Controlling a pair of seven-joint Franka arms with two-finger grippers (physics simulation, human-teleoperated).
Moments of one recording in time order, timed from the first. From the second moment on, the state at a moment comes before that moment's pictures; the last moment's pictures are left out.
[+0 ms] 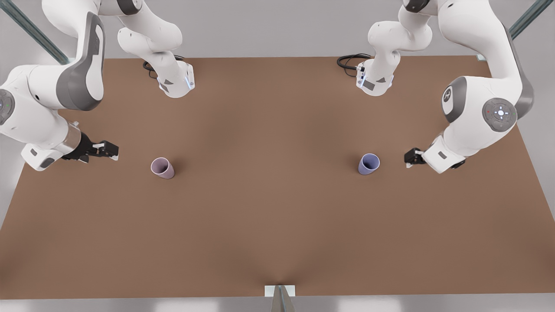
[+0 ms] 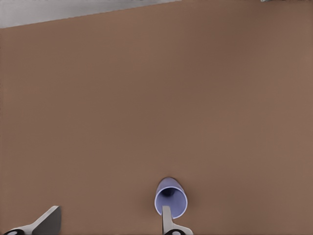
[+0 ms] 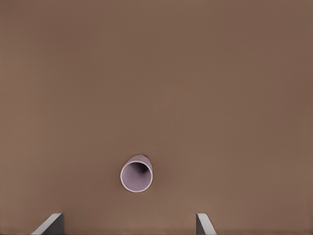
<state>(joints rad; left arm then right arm) -0.11 0.19 0.00 -1.50 0.01 1.69 0.03 0.12 0.16 -0.15 -1.44 0.03 1.53 -0.11</state>
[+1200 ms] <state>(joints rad) -0.11 0.21 0.00 -1.50 0.00 1.72 0.00 0.18 0.14 -0.20 -2.29 0.01 2.38 -0.02</state>
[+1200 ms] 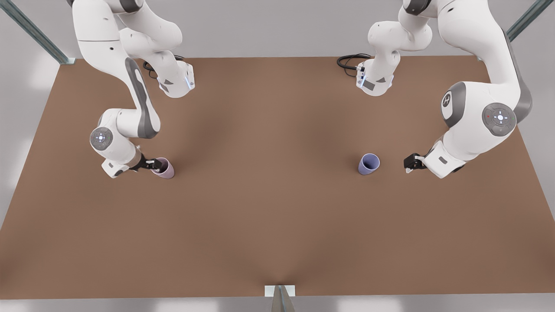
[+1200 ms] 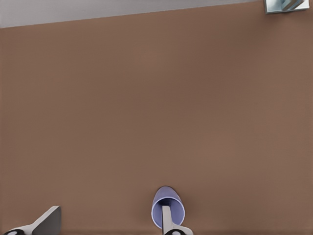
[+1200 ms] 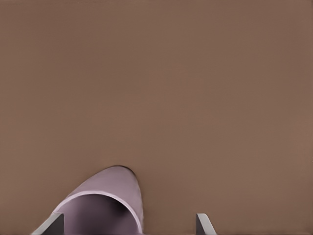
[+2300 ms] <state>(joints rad) -0.11 0.19 0.00 -1.48 0.00 1.62 0.00 0.18 0.13 -0.20 -2.35 0.02 2.45 -0.02</state>
